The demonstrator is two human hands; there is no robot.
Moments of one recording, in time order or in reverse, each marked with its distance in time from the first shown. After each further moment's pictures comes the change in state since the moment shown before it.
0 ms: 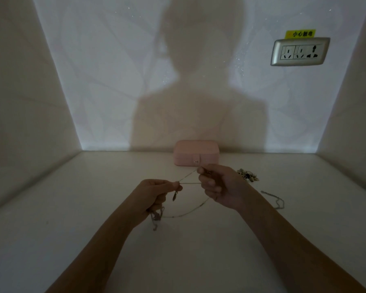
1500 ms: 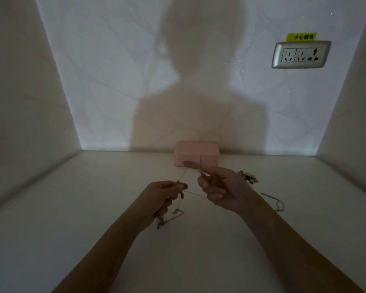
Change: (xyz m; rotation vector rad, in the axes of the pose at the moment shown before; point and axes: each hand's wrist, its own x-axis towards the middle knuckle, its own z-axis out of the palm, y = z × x) left_hand -0.001 -0.002 0.015 0.004 0.030 -0.015; right_hand -0.005 -0.004 0.001 0.060 -0.074 0.064
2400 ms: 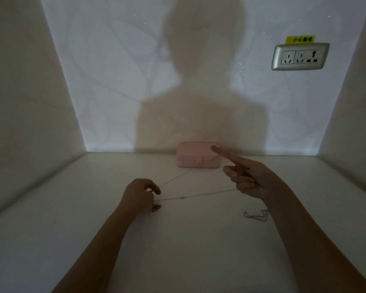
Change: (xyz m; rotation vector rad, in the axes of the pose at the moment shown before) left_hand 0.012 -0.010 -0.040 0.802 0.397 0.038; right_hand -0.026 -0.039 -0.026 -0.098 0.059 -0.021
